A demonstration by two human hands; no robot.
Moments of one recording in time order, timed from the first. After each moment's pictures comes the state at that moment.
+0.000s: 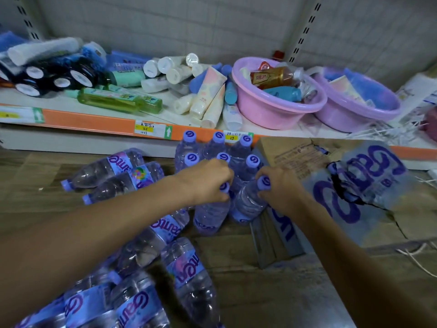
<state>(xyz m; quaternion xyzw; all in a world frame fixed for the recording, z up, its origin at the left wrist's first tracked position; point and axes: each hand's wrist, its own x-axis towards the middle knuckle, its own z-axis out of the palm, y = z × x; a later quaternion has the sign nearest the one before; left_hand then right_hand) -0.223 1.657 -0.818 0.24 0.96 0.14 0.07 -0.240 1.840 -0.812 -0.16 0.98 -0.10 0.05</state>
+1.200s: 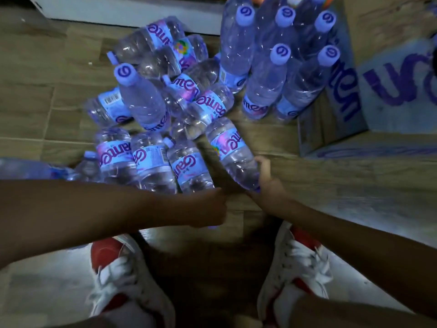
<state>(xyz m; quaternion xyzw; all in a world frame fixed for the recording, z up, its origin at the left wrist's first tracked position) 0.008 1.650 -0.980 0.53 0.81 -0.14 0.19 -0.045 1.826 -0.972 -0.06 0.88 -0.34 0.32</state>
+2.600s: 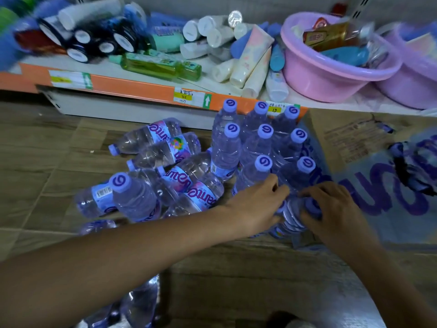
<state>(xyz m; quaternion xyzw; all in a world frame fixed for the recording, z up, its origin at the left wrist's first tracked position) -0.157 1.694 -0.861 0.24 0.94 0.22 0.09 -0.177 1.875 -0.868 -0.24 0.96 -0.13 -0.03</state>
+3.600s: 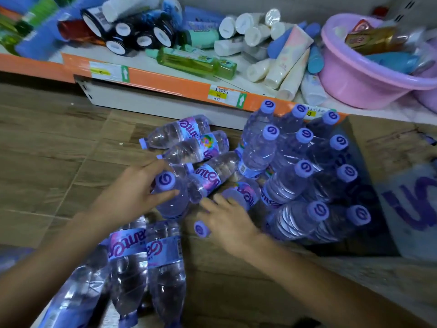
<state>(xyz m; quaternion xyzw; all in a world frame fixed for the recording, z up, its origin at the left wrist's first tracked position) -0.074 1.473 -0.871 -0.04 0.96 0.29 -0.02 -0.125 1.673 -0.919 -0.51 0.86 -0.03 0.03</state>
